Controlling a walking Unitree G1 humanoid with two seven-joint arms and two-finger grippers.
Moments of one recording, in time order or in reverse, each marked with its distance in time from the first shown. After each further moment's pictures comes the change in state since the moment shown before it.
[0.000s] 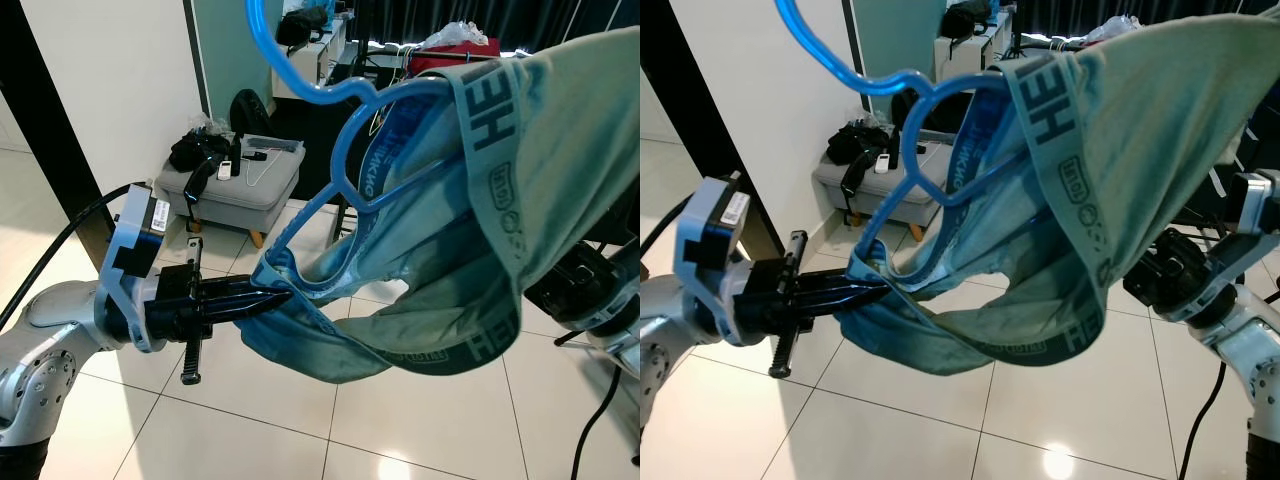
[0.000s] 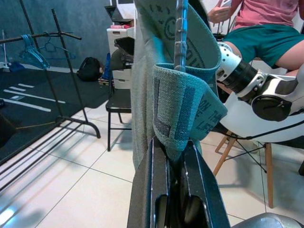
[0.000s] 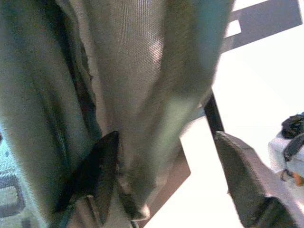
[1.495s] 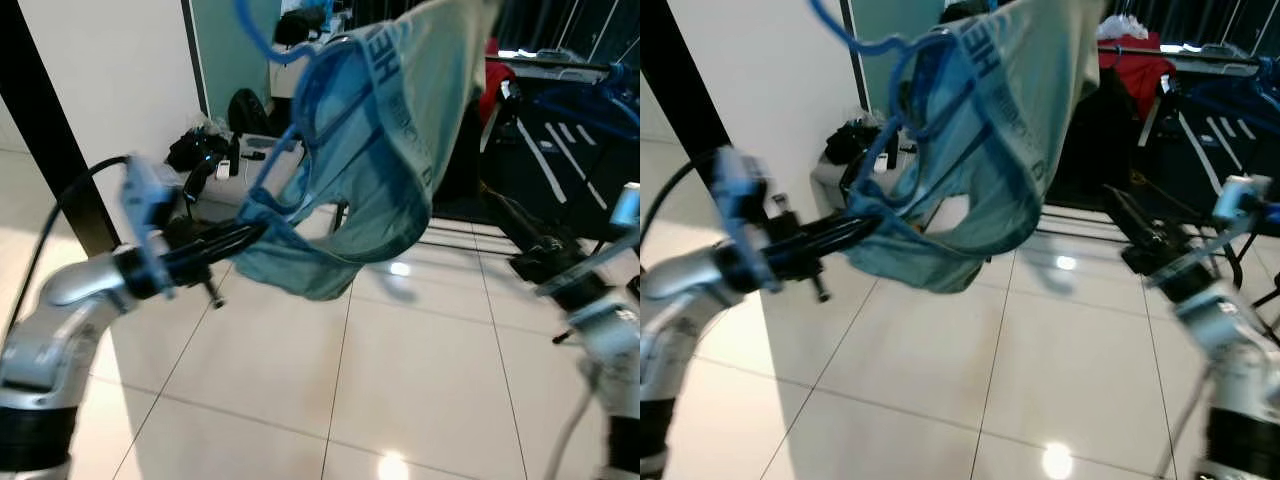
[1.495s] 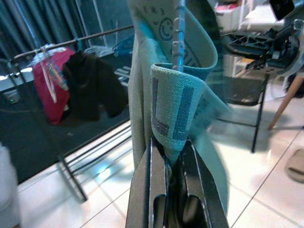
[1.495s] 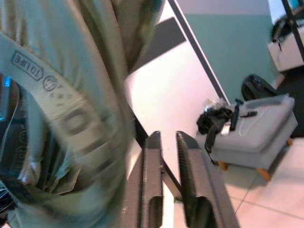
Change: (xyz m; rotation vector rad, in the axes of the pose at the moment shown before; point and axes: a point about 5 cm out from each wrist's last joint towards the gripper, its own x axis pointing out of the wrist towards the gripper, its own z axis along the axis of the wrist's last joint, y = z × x) left arm 0.007 0.049 -0.011 0.186 0.104 0.501; right arm 0.007 -0.054 -0.027 0.050 -0.132 -0.468
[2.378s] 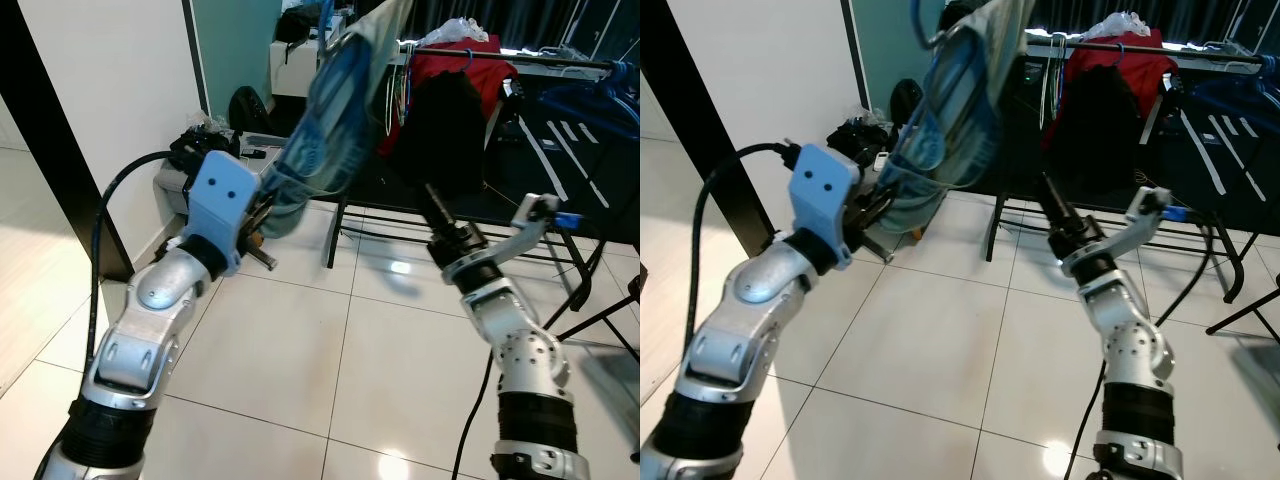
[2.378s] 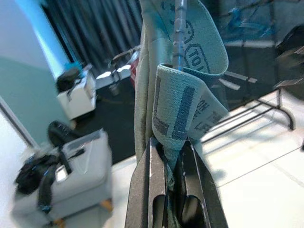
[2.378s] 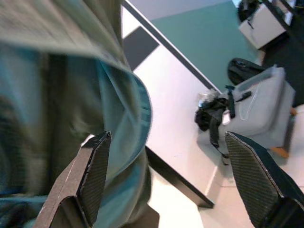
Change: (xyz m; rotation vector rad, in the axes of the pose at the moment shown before) left arm 0.045 -0.028 0.003 0.157 -0.016 0.355; right arm 0.048 0.010 -0.061 0.204 -0.044 -0.157
